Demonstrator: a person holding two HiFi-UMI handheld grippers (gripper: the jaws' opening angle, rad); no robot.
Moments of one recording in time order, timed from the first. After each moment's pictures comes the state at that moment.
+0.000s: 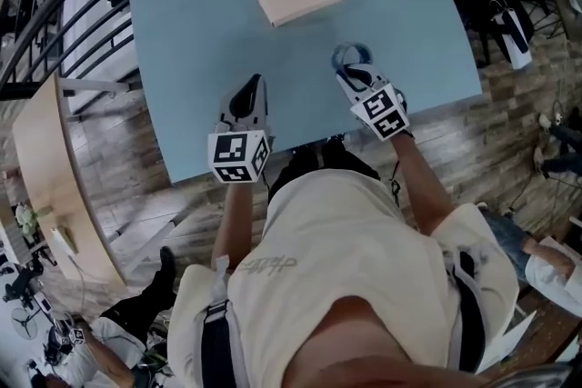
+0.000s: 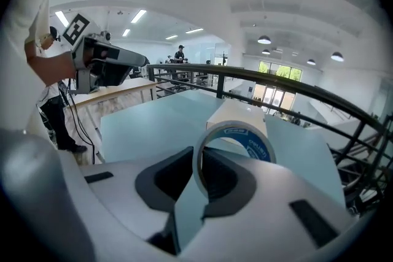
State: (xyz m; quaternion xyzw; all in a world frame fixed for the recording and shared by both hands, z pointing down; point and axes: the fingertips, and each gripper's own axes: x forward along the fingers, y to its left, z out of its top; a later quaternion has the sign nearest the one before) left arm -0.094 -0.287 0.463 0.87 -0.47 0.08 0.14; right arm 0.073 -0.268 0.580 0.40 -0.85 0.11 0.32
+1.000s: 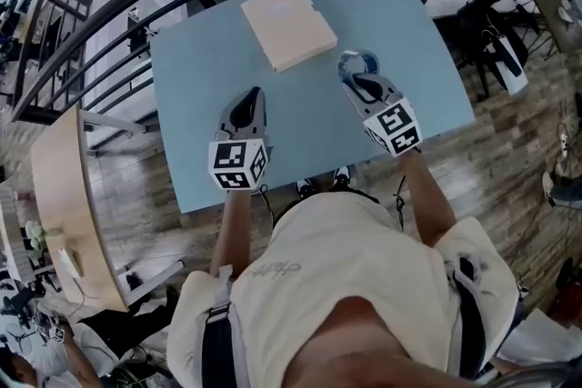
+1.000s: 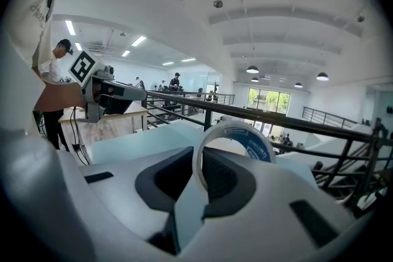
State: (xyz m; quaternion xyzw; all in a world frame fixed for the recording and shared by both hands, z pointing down) left arm -0.075 -0.306 0.401 0.88 -0.47 0.06 0.07; right arm 0.107 -0.290 0.466 0.45 -0.87 0.03 0.22
